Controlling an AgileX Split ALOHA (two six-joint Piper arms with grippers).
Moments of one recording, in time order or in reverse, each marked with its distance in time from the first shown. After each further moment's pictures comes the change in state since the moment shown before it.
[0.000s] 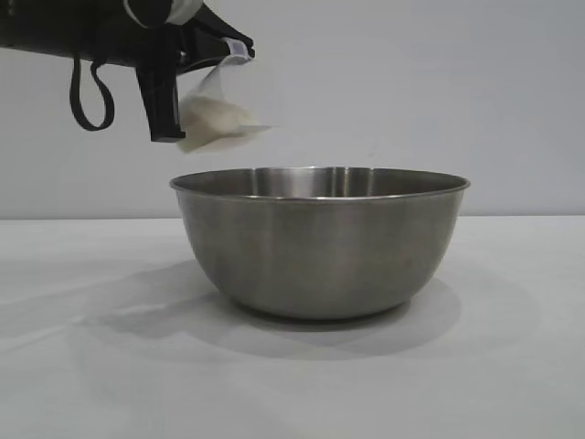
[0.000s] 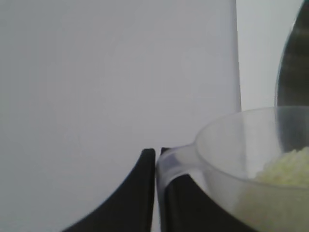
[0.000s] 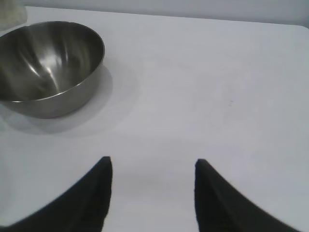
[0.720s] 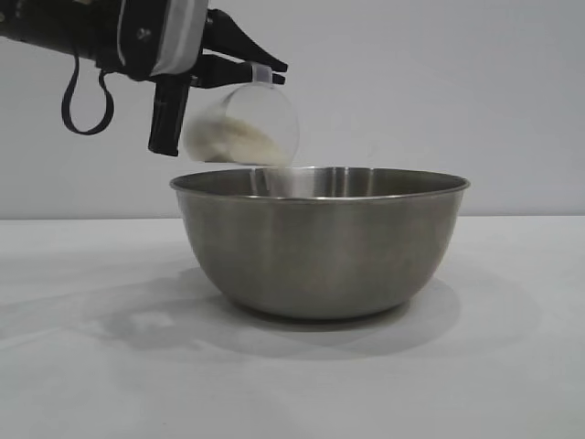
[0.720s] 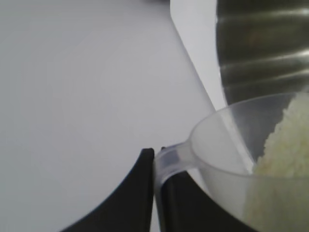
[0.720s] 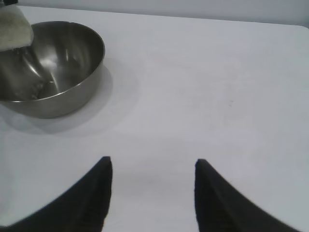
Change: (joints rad) left arm 0.000 0.000 -0.086 0.301 0.131 0.127; right arm 0.000 0.000 0.000 0.000 0.000 0.000
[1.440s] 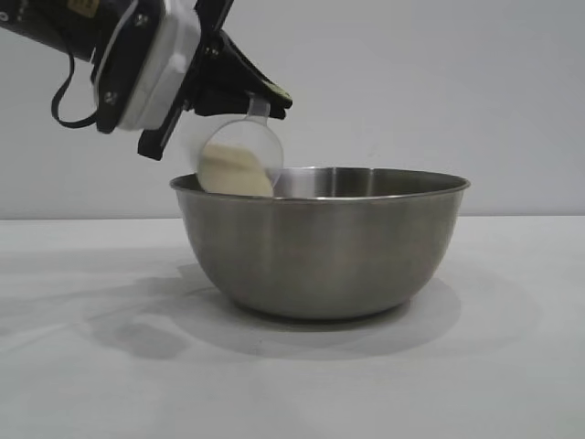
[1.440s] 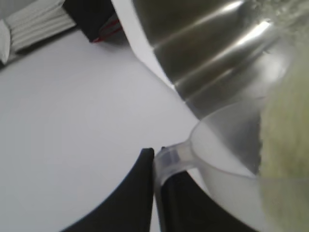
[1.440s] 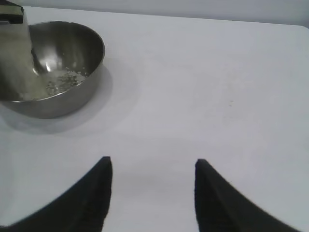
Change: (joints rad) left arm -0.005 0.000 -0.052 0.216 0.122 0.232; right arm 0.000 0.000 0.000 0.000 0.000 0.000
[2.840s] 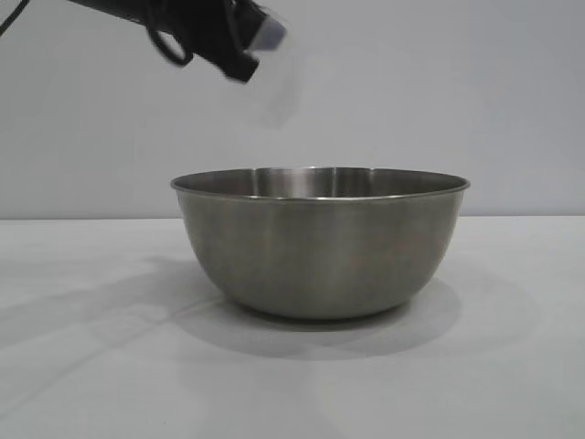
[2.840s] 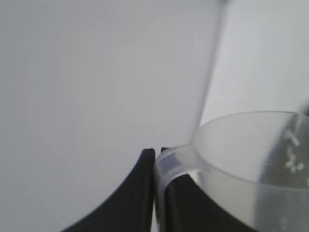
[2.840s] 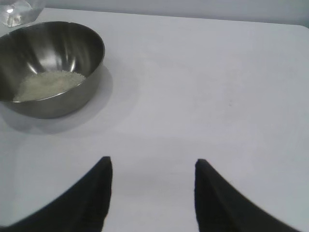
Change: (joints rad) left arm -0.065 -0.042 -0.002 -0.790 0.017 -1.282; right arm 0.000 0.000 0.000 0.000 0.000 0.002
